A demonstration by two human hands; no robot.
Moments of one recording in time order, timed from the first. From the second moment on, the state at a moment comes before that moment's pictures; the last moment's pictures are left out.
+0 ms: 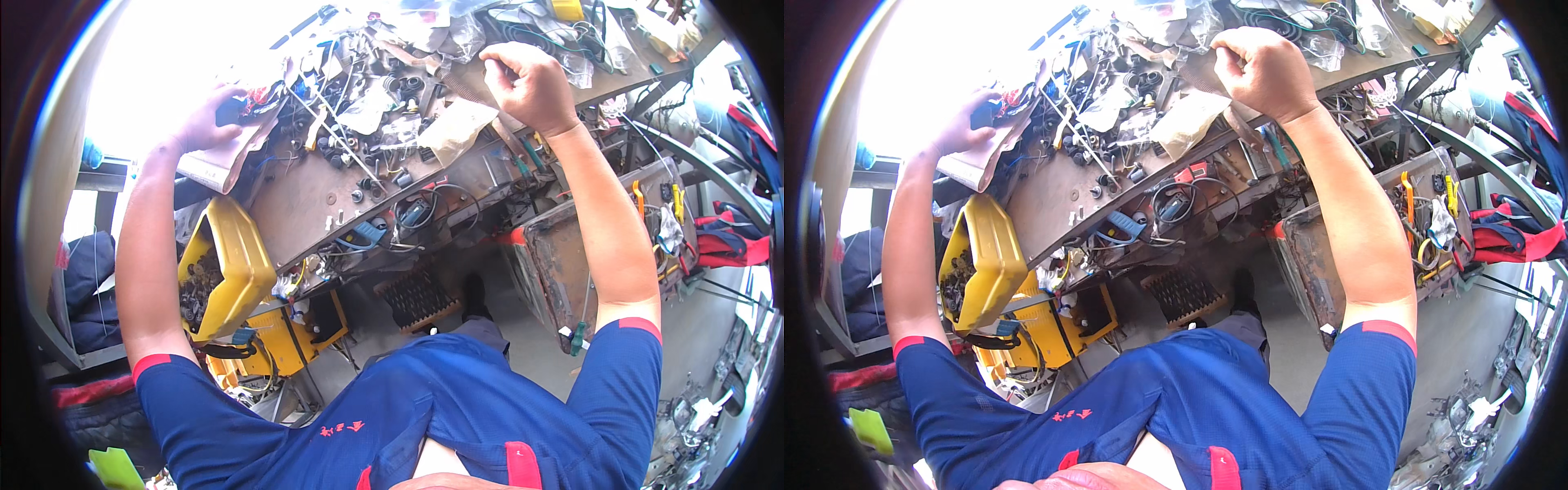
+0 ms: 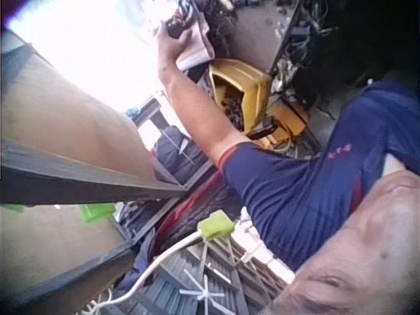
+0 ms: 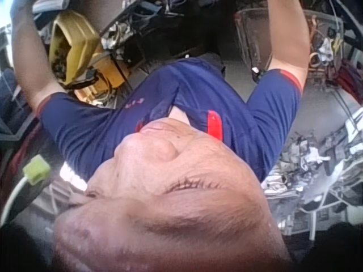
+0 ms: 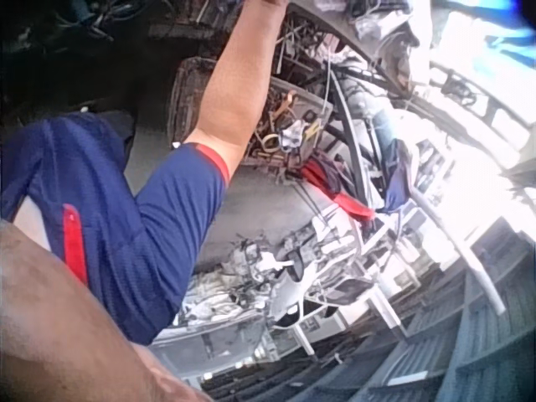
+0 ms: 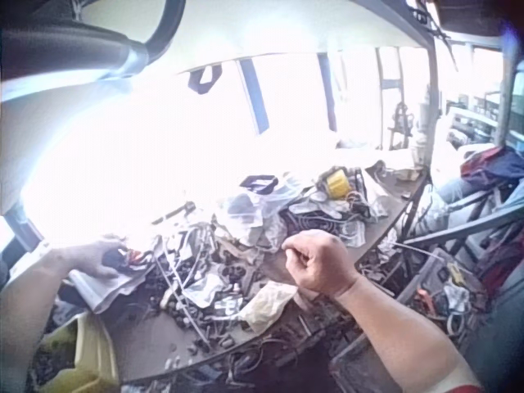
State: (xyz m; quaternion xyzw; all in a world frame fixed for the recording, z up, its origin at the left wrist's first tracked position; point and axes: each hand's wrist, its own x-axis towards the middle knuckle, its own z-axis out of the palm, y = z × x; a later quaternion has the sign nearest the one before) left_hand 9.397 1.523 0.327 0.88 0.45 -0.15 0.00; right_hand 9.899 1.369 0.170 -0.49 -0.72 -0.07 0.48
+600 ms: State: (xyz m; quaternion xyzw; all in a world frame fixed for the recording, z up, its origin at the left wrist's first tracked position) left_hand 9.495 1.412 0.283 0.96 0.27 -0.09 0.02; right_hand 9.747 1.310 0.228 -0.40 -0.89 0.13 0.19
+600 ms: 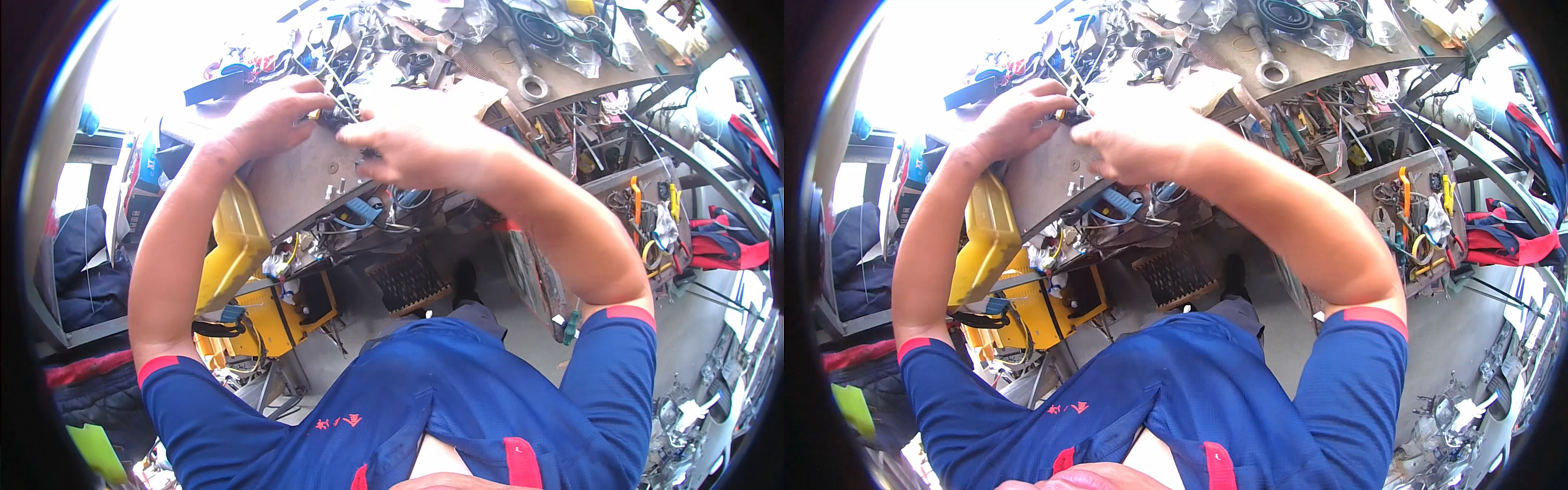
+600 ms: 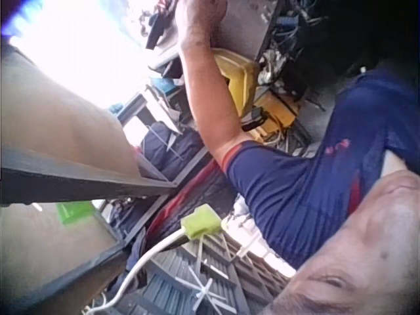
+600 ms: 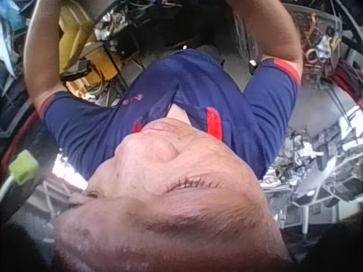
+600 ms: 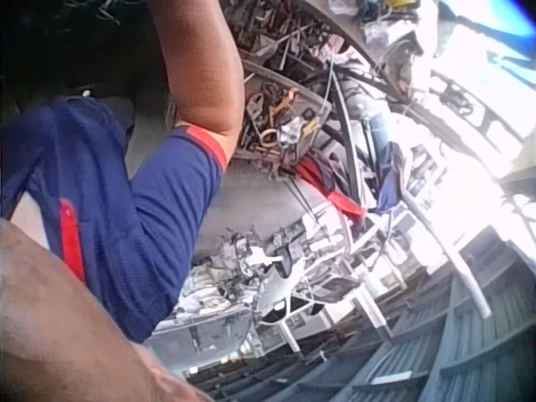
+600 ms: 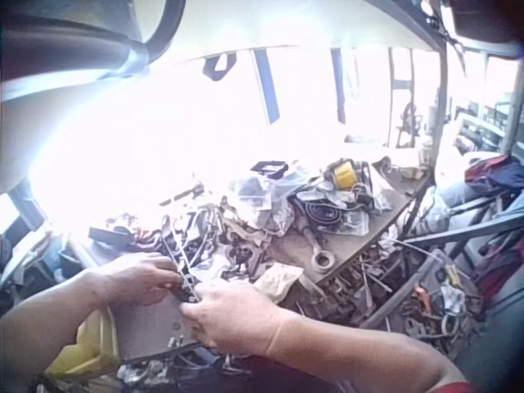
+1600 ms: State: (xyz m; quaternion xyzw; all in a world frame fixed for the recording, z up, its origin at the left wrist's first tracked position) left_hand 9.515 1.396 0.282 0.92 0.33 -0.18 -0.04; right_hand 9.848 1.376 0.201 -0.56 -0.78 -0.10 0.28
